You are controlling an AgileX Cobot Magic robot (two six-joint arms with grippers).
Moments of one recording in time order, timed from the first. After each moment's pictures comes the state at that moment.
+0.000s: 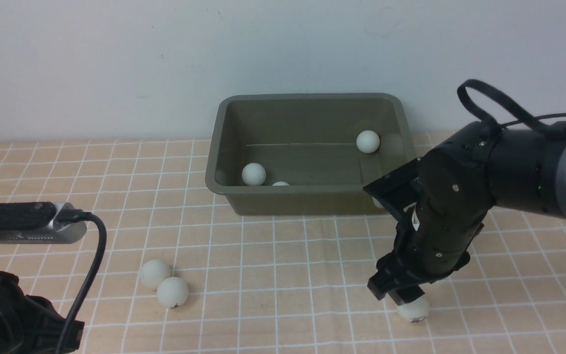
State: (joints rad) right arm 0.57 1.78 -1.16 -0.09 0.97 0.11; left arm 0.02 0.97 -0.66 -0.40 0.99 0.29
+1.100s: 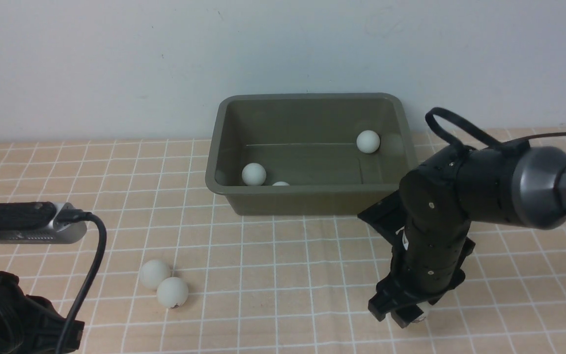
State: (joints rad) right arm 0.57 1.89 -1.16 -0.09 0.98 0.08; left arm 0.02 0.97 -0.66 -0.40 0.99 0.29
